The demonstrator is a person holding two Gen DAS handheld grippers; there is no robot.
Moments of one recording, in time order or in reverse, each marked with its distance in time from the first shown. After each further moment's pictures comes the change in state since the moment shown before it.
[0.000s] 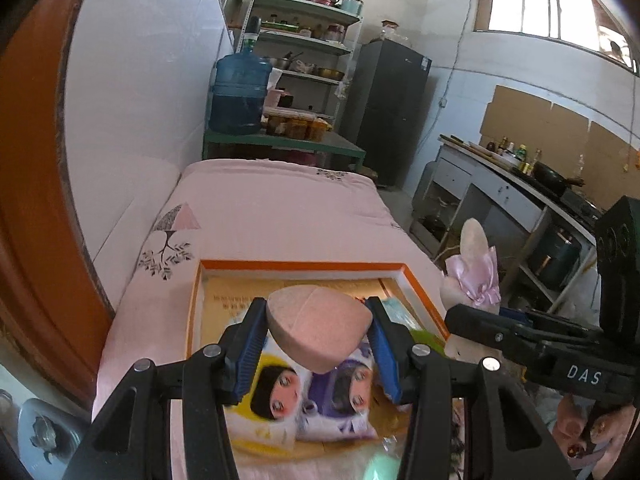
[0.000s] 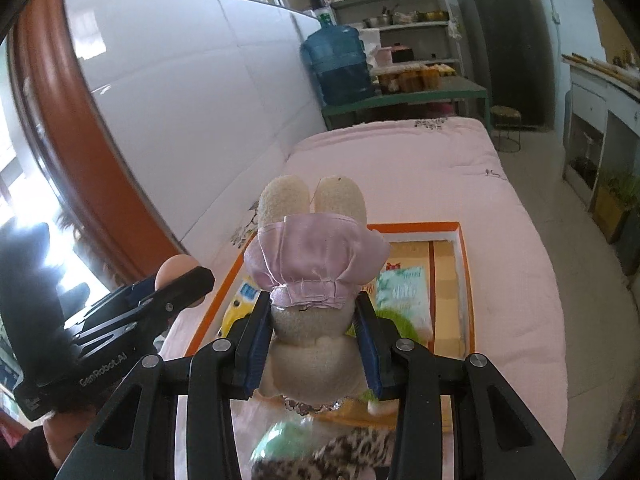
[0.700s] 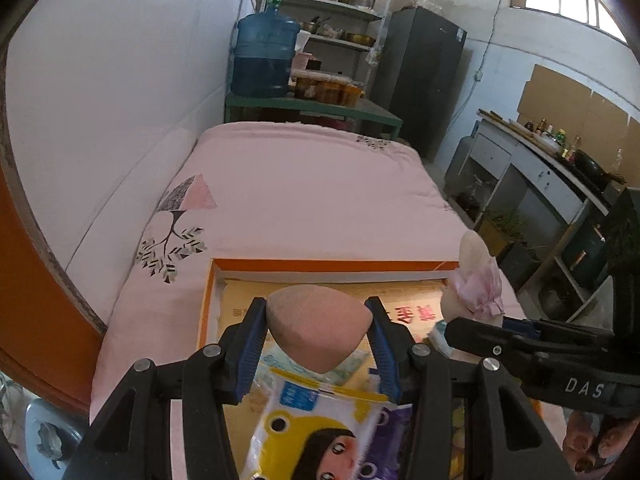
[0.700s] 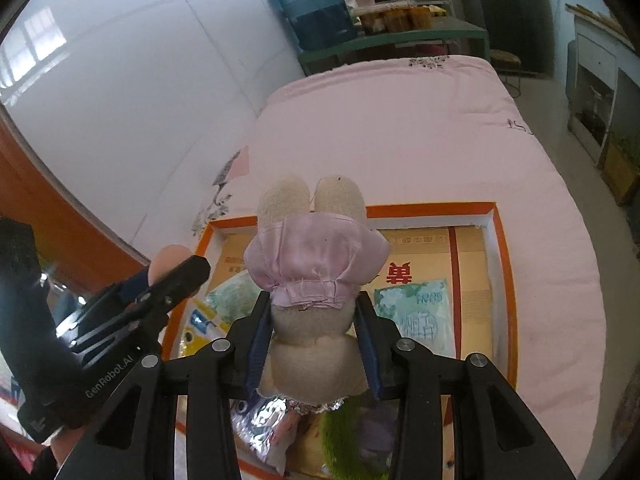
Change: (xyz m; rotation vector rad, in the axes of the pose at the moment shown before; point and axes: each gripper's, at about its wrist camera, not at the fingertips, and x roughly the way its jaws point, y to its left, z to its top) left arm 0.092 0.038 0.021 -0.033 0.129 0.093; right arm 0.106 -0.026 0.031 0.075 0.201 -0.031
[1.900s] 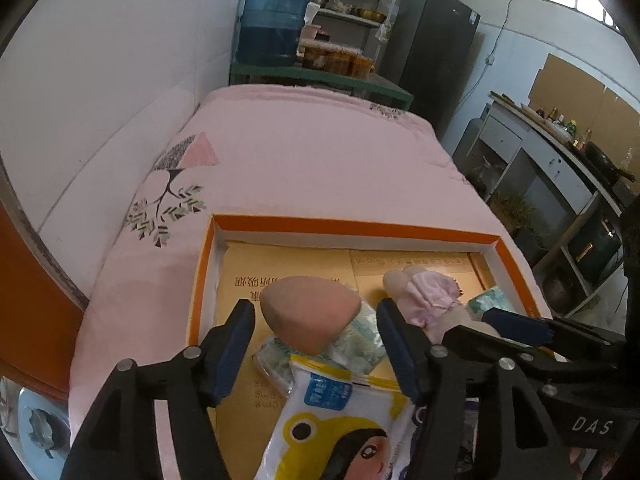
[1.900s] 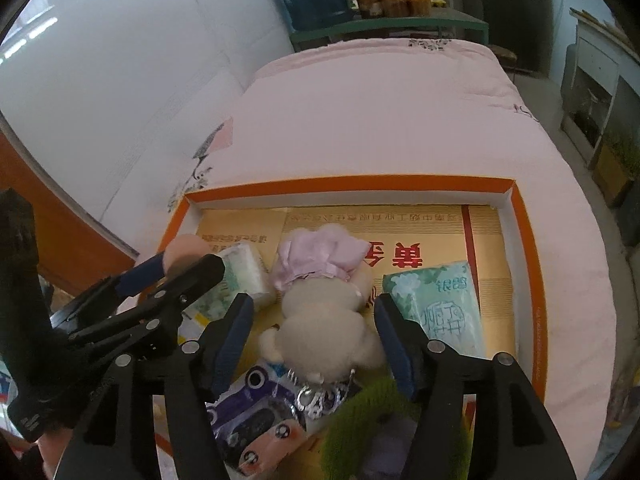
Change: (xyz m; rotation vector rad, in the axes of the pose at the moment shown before) left arm 0.036 0.016 -0.015 -0.026 0.093 0.003; right arm 0.031 0.010 -0.010 -0.021 0.046 -0.057
